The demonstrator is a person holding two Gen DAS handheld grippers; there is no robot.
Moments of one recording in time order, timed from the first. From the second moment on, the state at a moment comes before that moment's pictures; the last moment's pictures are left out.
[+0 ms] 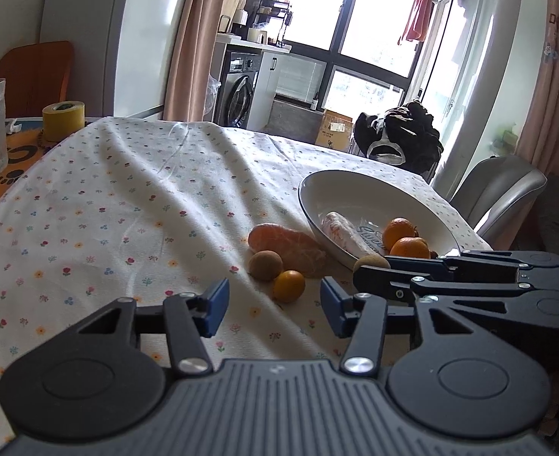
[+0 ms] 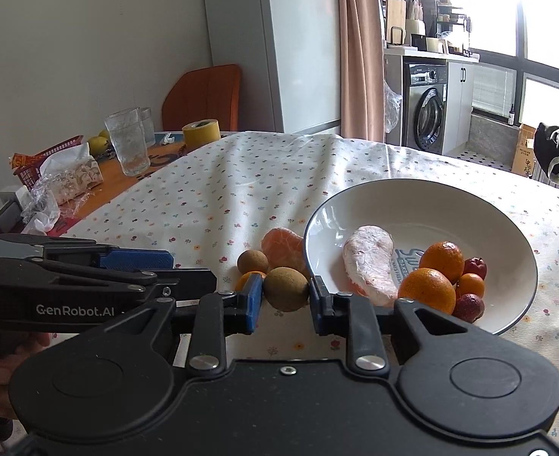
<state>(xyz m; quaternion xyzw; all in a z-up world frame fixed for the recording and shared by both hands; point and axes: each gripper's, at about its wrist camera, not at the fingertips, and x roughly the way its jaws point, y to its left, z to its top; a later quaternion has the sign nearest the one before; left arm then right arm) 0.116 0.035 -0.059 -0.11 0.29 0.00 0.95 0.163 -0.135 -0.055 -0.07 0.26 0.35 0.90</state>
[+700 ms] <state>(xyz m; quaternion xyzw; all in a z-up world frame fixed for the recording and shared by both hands) 0.161 -0.002 -0.073 -0.07 0.32 0.00 0.94 0.191 -0.199 -0.042 -0.02 0.23 0.30 0.93</state>
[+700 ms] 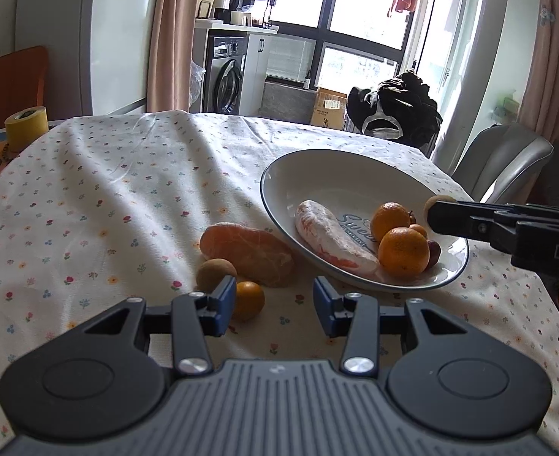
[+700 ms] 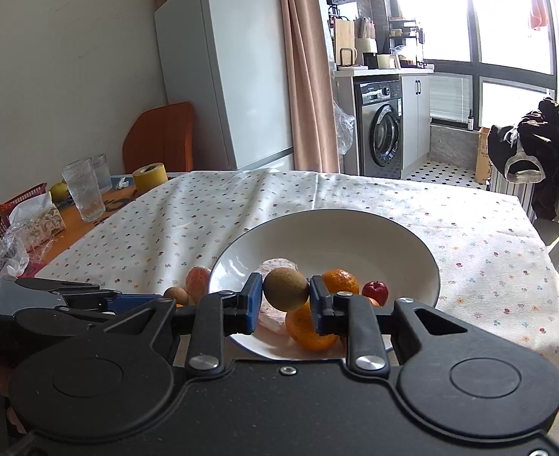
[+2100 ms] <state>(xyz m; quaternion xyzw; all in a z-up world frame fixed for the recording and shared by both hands) 0.203 -0.058 -0.031 -0.03 0.29 -0.03 0.96 0.219 -0.275 -0.064 0.06 0.24 0.26 0.93</state>
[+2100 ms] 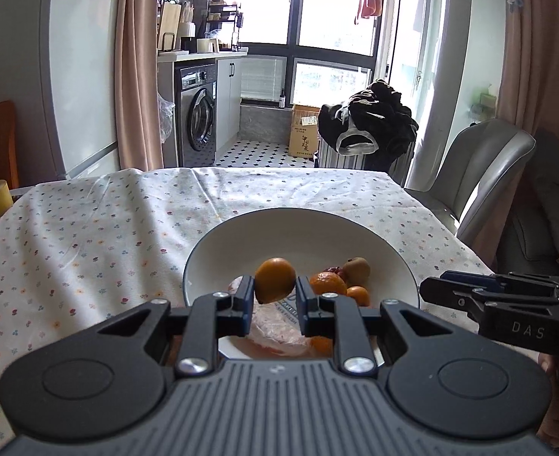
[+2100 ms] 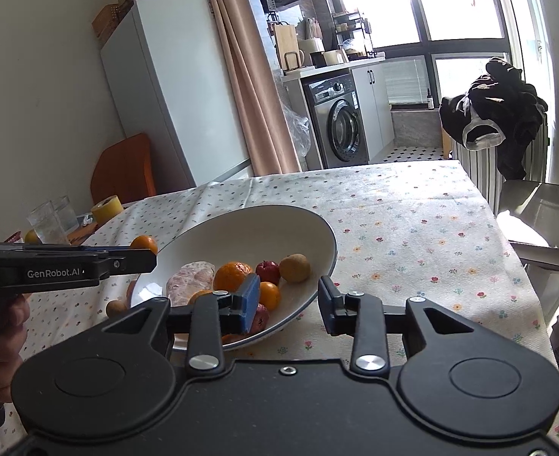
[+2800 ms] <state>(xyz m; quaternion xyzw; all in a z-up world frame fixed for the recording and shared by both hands) 0.183 -0.047 -0.029 -0.04 0.29 0.00 0.96 0.206 -0.271 -0.059 0.06 0.23 0.28 0.93</state>
